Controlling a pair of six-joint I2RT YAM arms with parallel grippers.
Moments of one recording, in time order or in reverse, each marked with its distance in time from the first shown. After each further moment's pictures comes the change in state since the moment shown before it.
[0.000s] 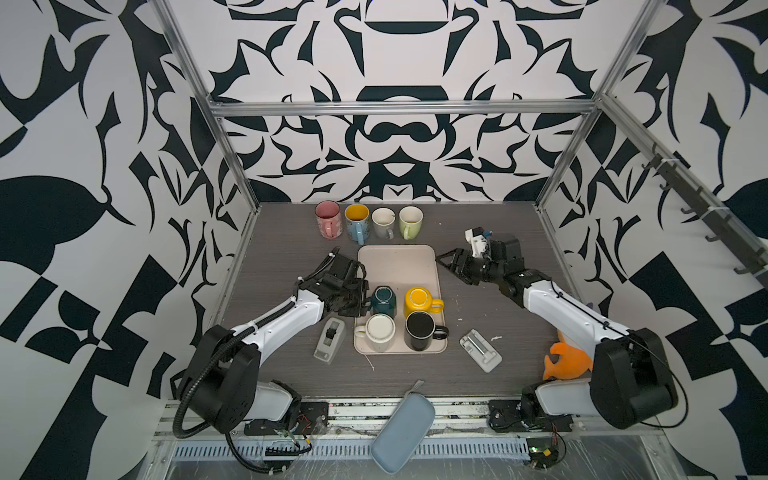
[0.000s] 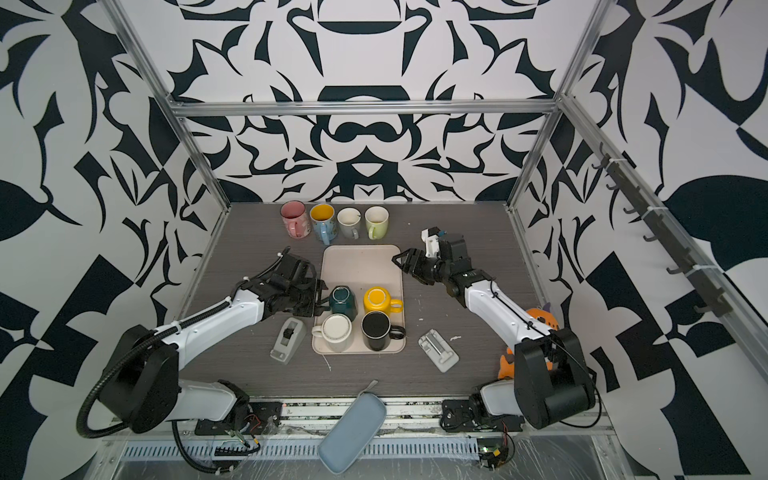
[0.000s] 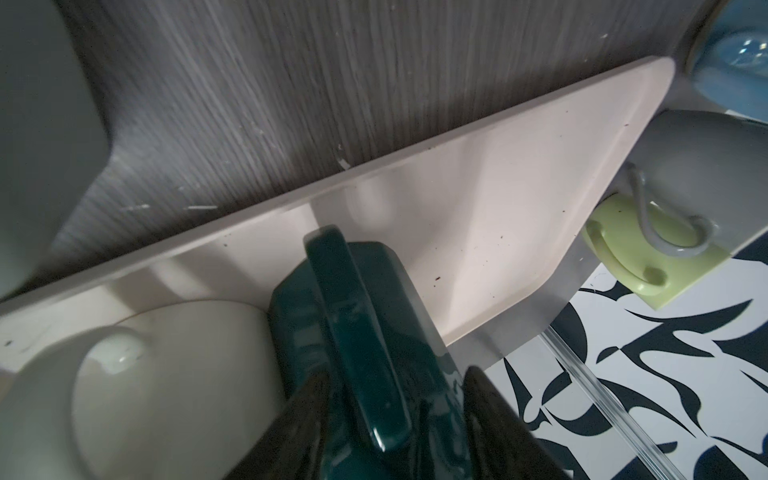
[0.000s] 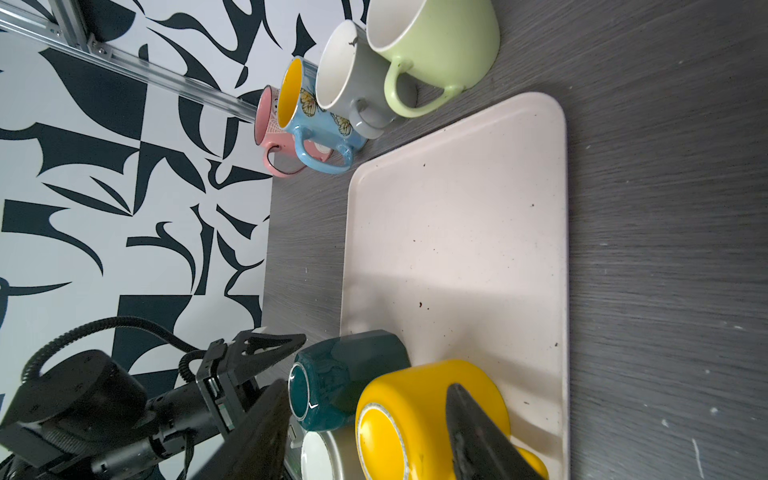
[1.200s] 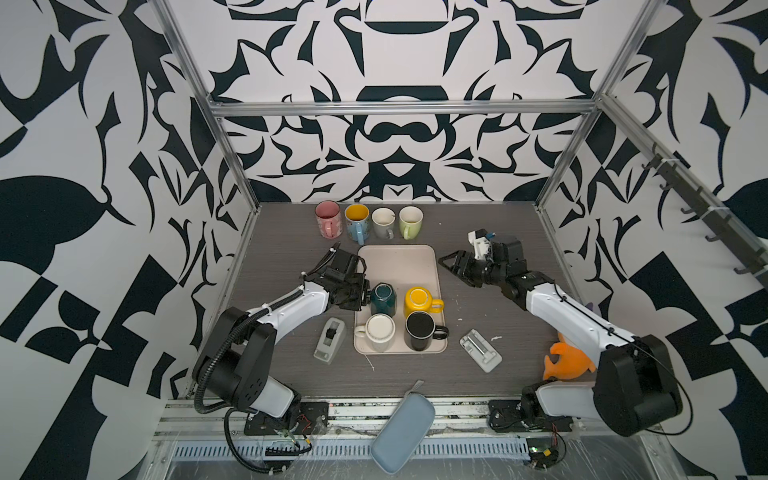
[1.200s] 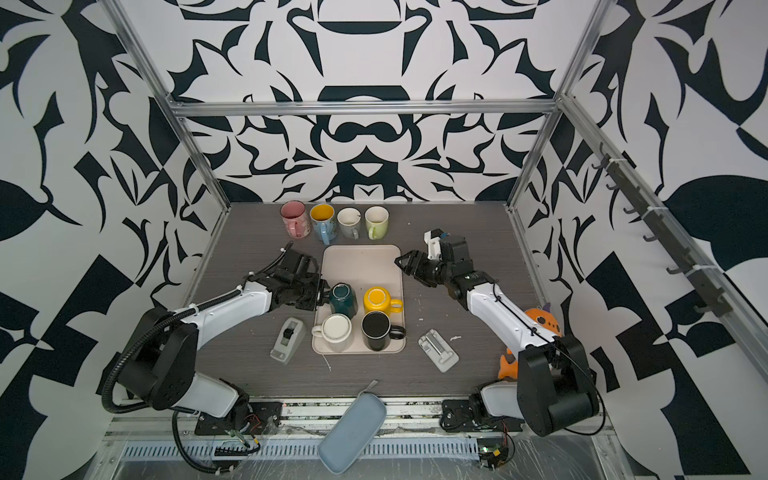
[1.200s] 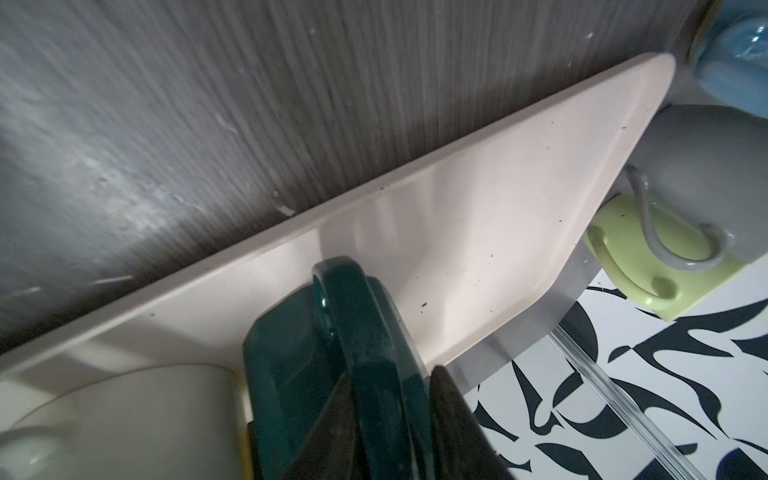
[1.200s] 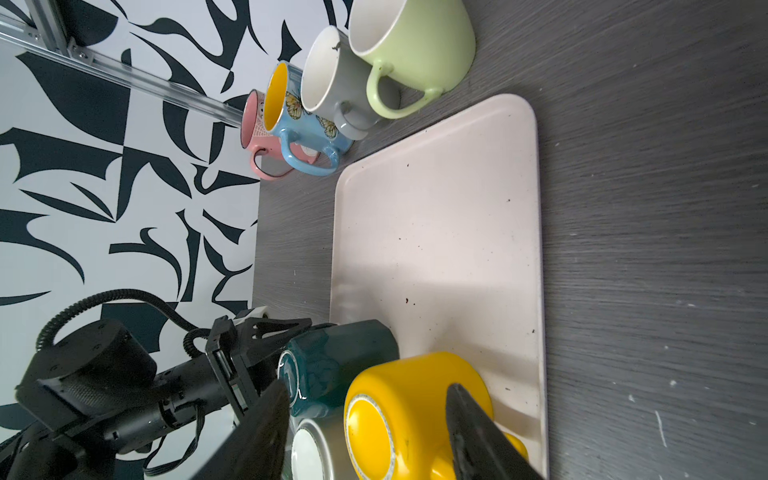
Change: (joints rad) left arm 0.054 0.103 0.040 0.085 0.021 0.095; right arm 0.000 -0.035 -0.013 -0.048 0.042 -0.011
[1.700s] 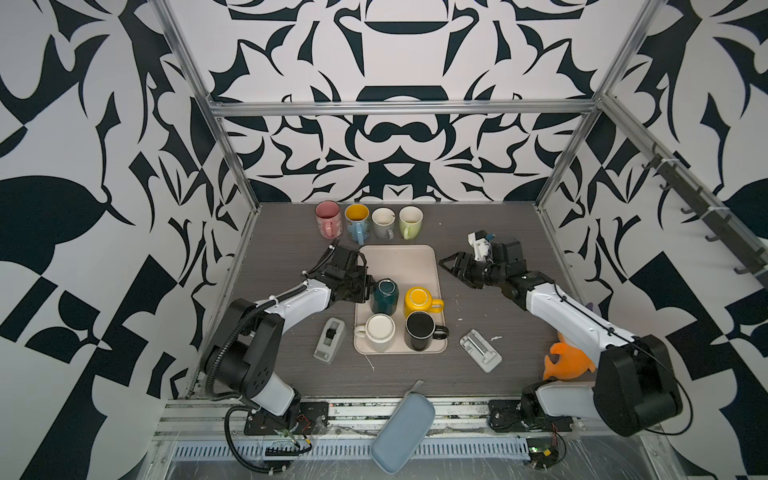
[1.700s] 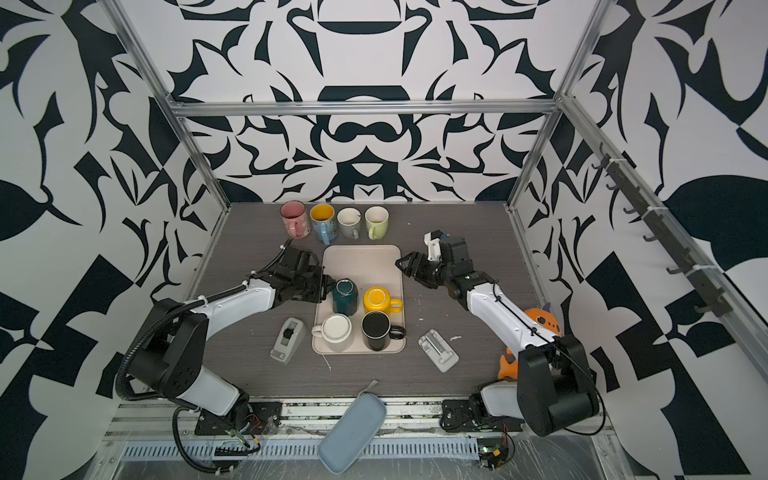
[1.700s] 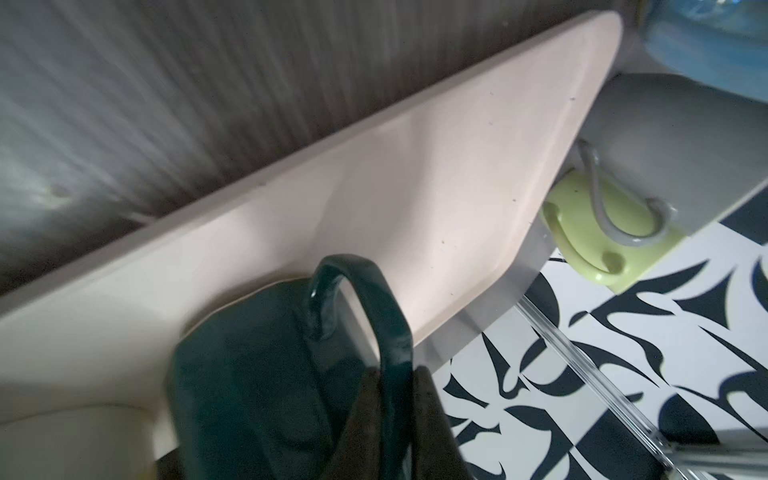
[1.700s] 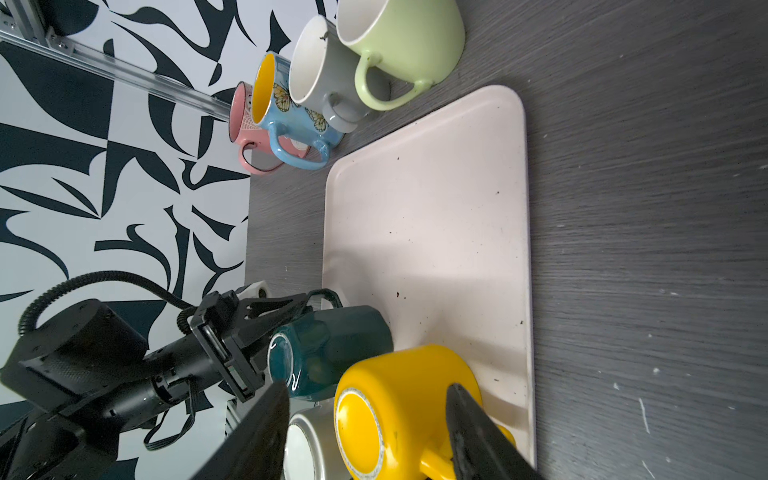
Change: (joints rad) left arm 0.025 0.053 0.002 0.191 0.062 0.002; right arm 0.000 0.000 0.000 -0.026 0.008 -0.016
